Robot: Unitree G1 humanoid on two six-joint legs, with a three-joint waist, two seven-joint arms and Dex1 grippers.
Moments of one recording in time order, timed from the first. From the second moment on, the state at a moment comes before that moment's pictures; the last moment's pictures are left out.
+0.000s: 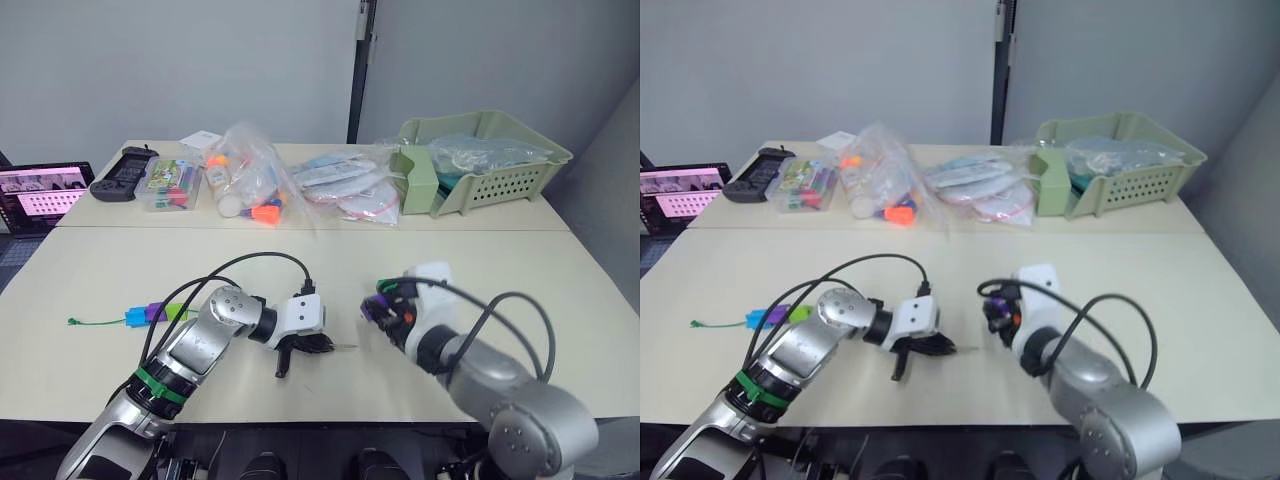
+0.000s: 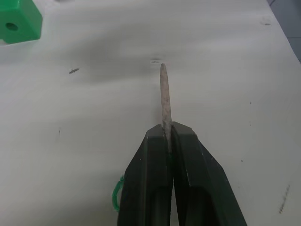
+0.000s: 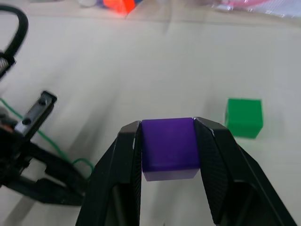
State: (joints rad) left arm -0.55 0.58 -0.42 -0.06 -0.08 0.38 -1.20; right arm -0.20 -0.04 -0.04 -0.97 0.36 1.51 0.03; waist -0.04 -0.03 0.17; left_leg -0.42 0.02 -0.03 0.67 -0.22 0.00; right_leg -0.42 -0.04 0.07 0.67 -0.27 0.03
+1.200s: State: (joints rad) left arm -0.55 0.68 -0.37 -0.13 -0.13 0.43 -1.24; right arm -0.21 -0.75 -0.06 -0.80 0.63 1.07 0.78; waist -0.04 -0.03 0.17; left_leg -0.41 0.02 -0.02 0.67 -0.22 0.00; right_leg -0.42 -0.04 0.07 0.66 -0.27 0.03
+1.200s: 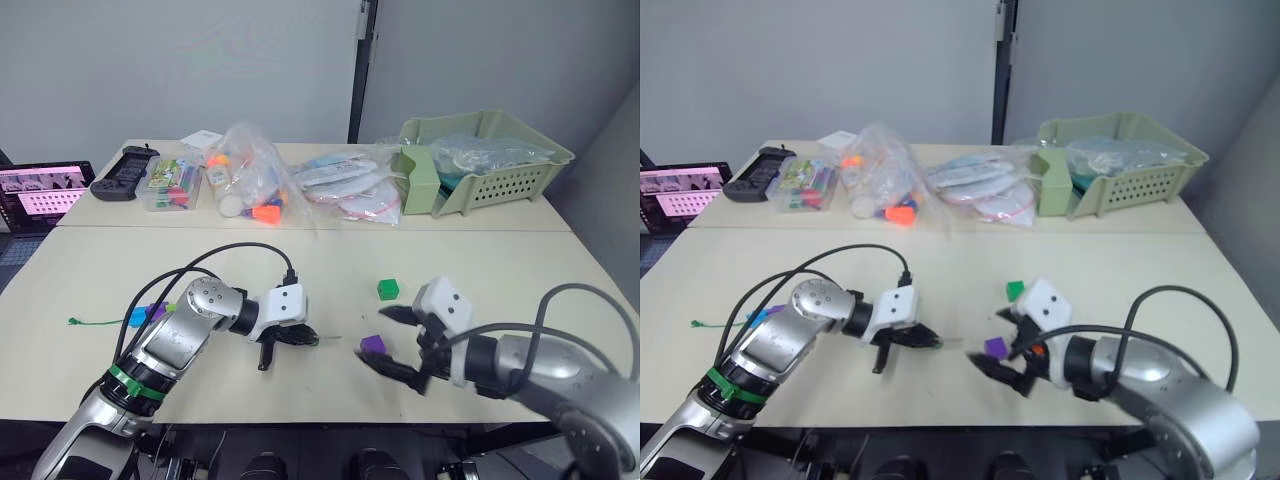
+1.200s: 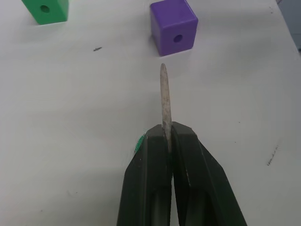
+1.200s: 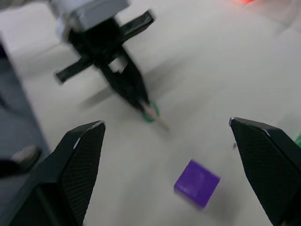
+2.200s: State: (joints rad) left arm -0.52 0.73 -0.38 -0.34 -0.19 0.63 -1.18; right arm -0.49 -0.68 0.34 0.04 0.18 0.20 1.25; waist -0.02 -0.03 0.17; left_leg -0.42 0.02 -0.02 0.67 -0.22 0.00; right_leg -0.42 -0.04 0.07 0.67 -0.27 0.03
